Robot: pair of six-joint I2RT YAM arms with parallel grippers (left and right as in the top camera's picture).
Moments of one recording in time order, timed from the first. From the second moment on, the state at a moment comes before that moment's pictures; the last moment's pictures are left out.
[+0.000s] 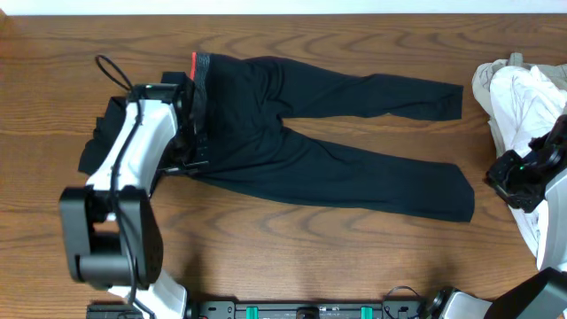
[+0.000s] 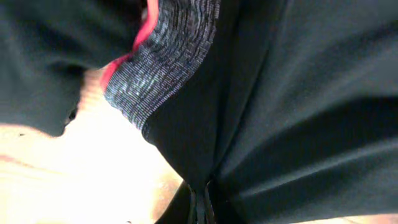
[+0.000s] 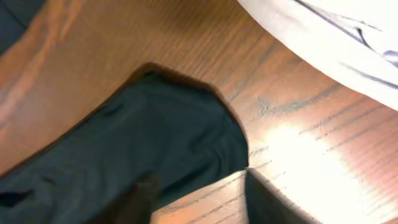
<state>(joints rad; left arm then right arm) -0.04 1.79 1.33 -1.23 -0.01 -0.23 -0.51 1.44 1.07 -1.00 -0.13 0.32</state>
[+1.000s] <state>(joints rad) -0.04 1.78 1.33 -1.23 -0.02 -0.23 -0.51 1.65 0.87 -0.76 -0.11 0.37</state>
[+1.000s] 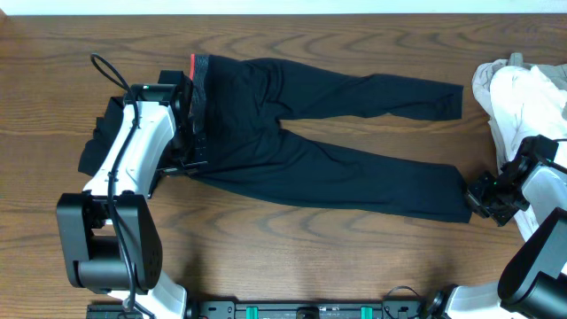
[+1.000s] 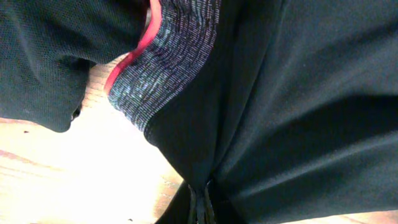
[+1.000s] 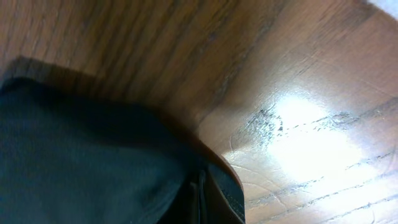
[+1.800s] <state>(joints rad) -0.04 1.78 1.33 -1.23 -0.02 -0.23 -0.55 1.62 0.79 -0.63 -0.23 0.39</state>
